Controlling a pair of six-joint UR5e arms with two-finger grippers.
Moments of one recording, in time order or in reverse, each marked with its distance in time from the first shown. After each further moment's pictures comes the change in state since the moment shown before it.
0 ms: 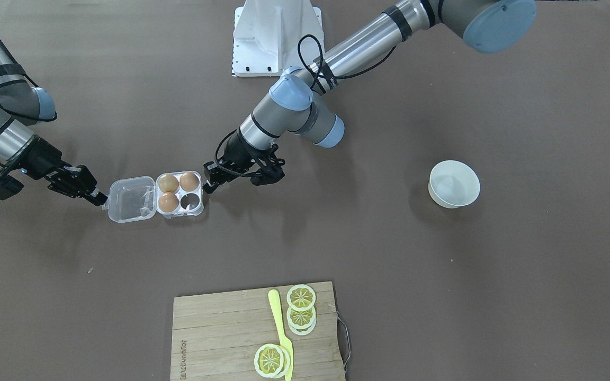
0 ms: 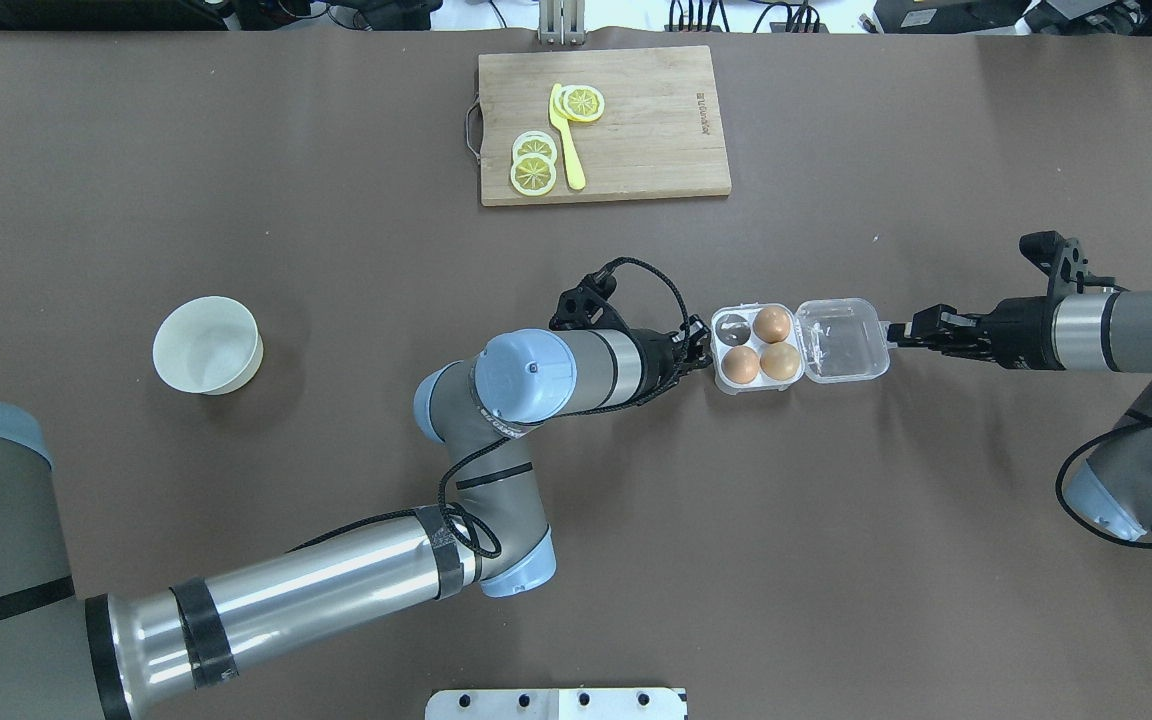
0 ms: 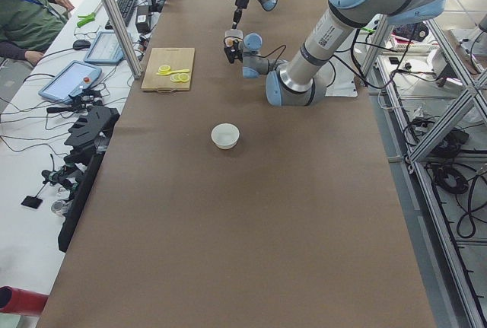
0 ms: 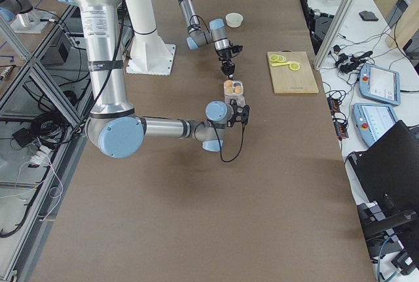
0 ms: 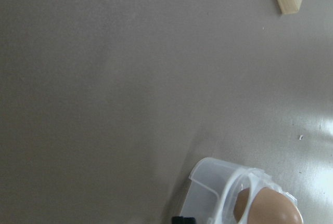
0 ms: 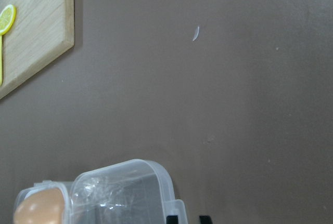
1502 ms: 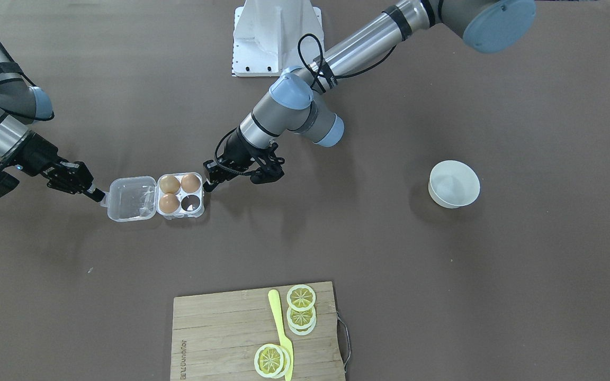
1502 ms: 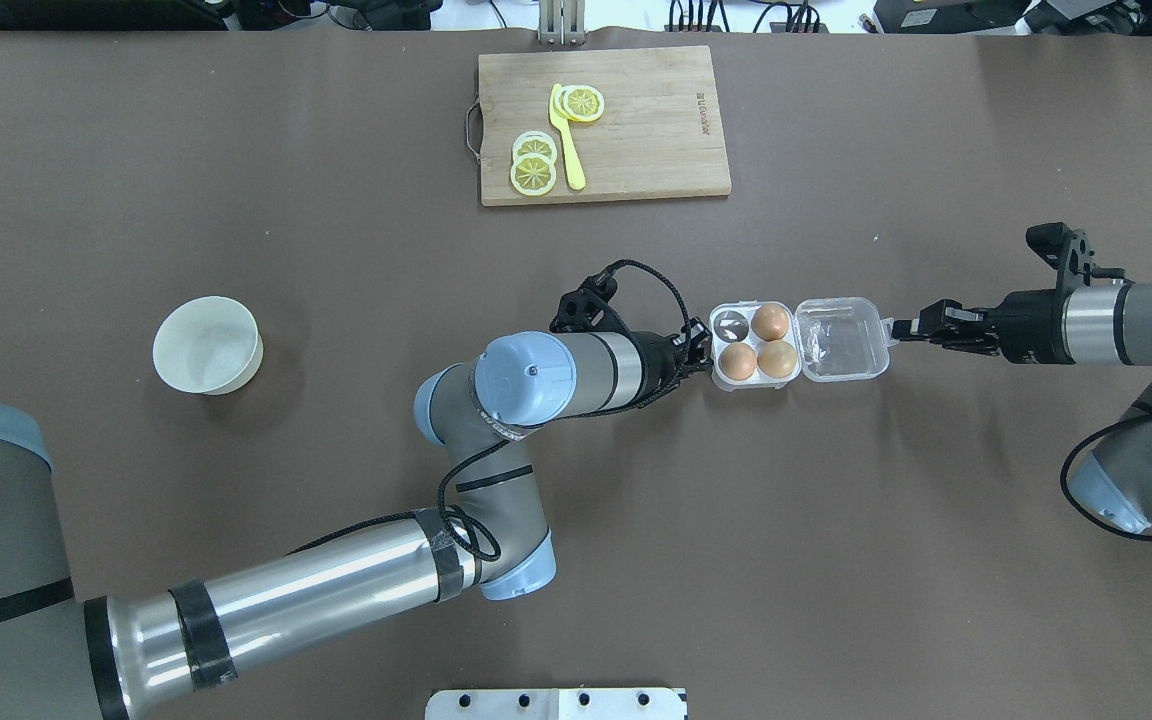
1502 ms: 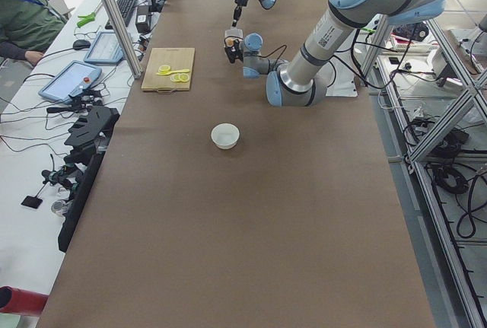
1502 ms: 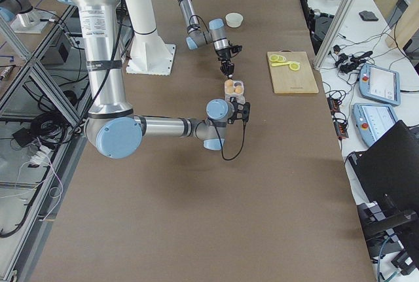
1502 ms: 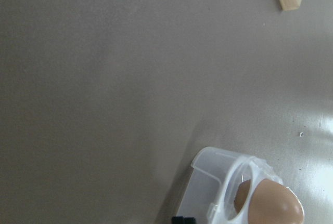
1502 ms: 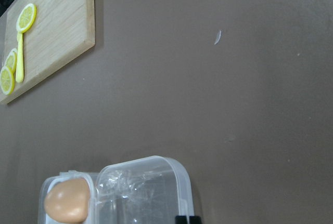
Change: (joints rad) left arm 0.004 0.003 -0.007 -0.002 0.000 0.000; right arm 0.032 -0.006 0.034 0.005 0.052 -0.007
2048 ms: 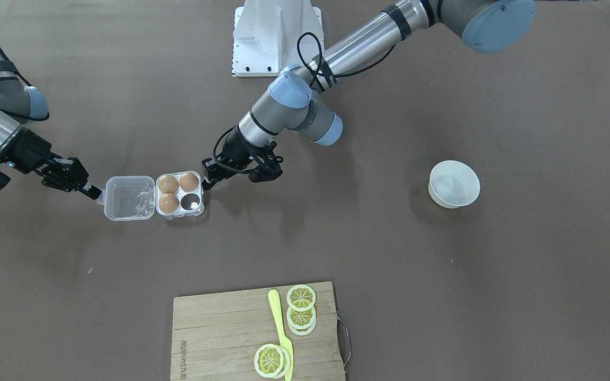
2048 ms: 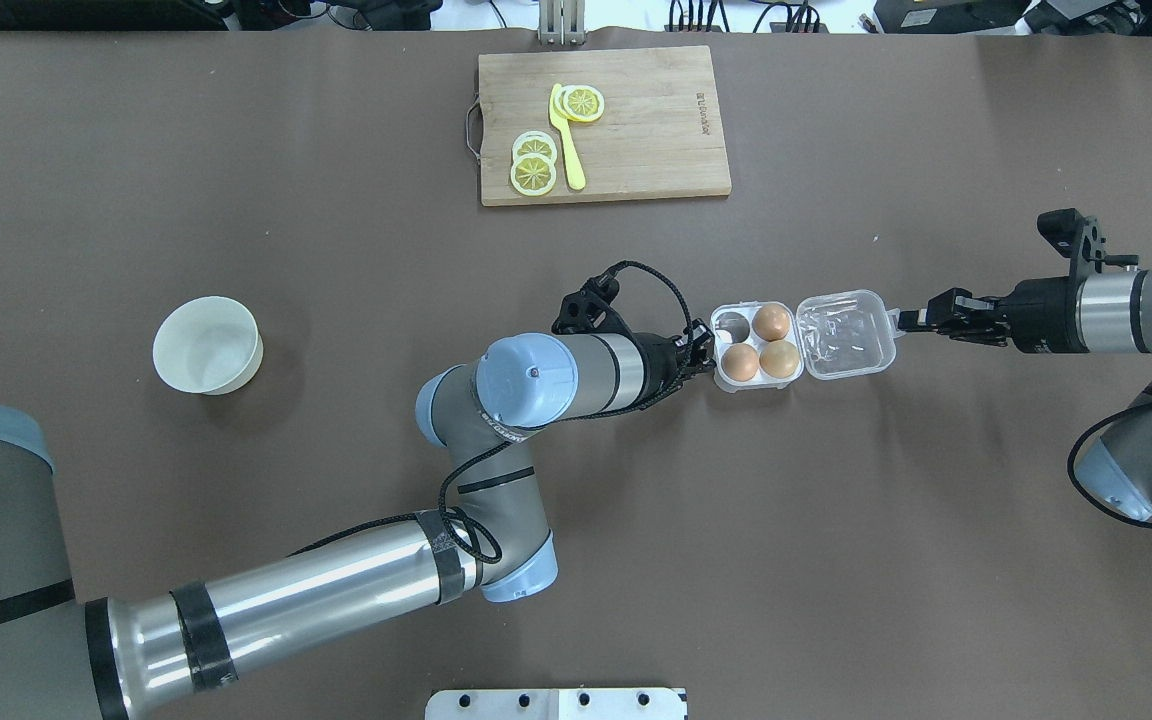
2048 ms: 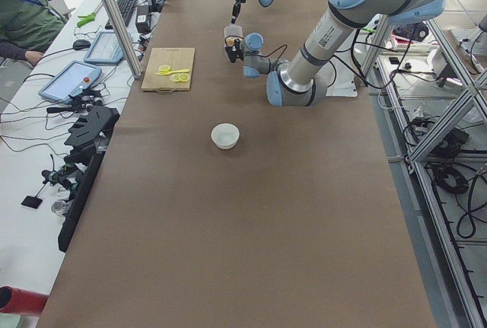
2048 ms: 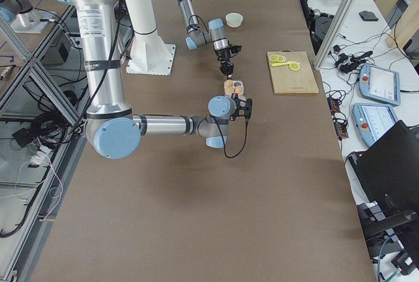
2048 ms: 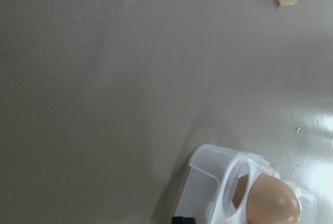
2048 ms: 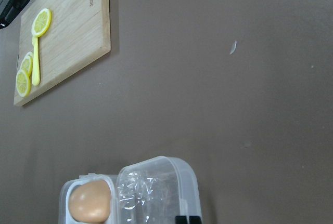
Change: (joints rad) left arm 0.004 -0.001 -0.004 0.000 0.000 0.000; right arm 0.028 0.004 0.033 -0.013 0.033 0.008
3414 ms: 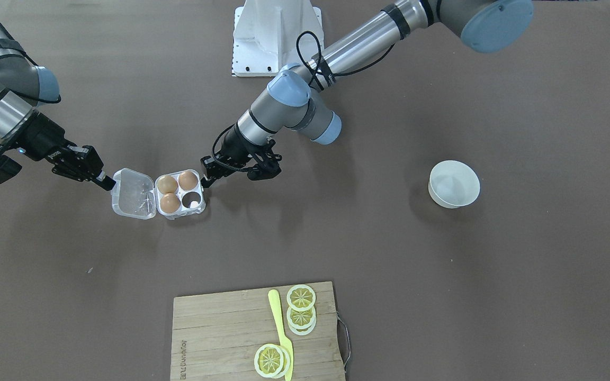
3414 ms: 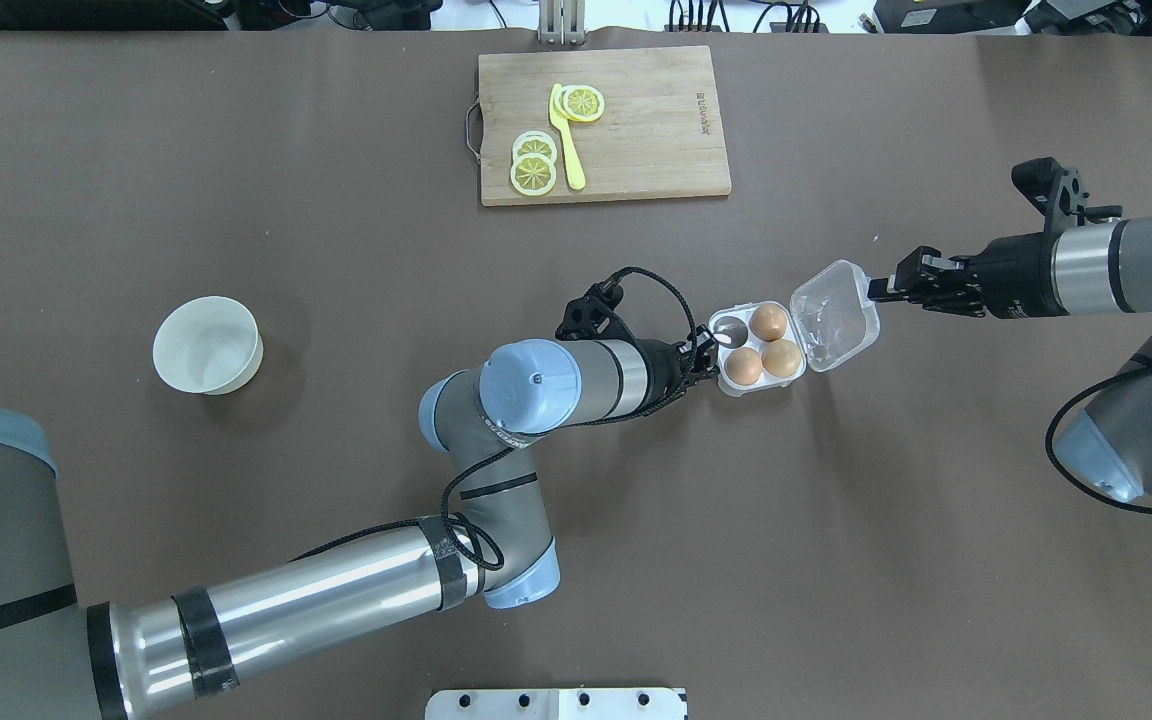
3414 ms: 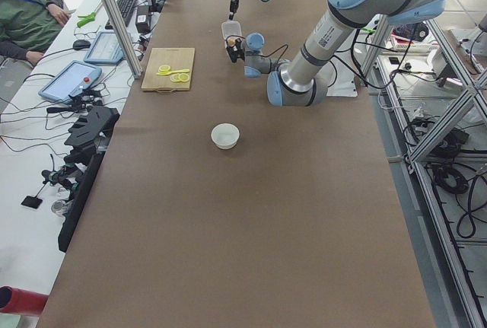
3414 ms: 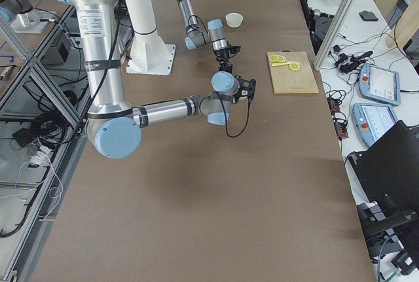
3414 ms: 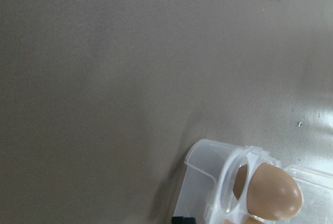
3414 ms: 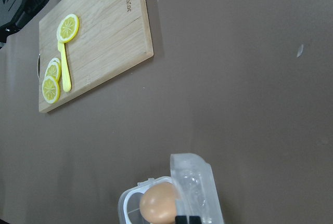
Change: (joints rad) left arm 0.007 0.000 -0.001 -0.001 0.000 0.000; right arm 0.007 0.009 0.224 -0.297 0.009 0.004
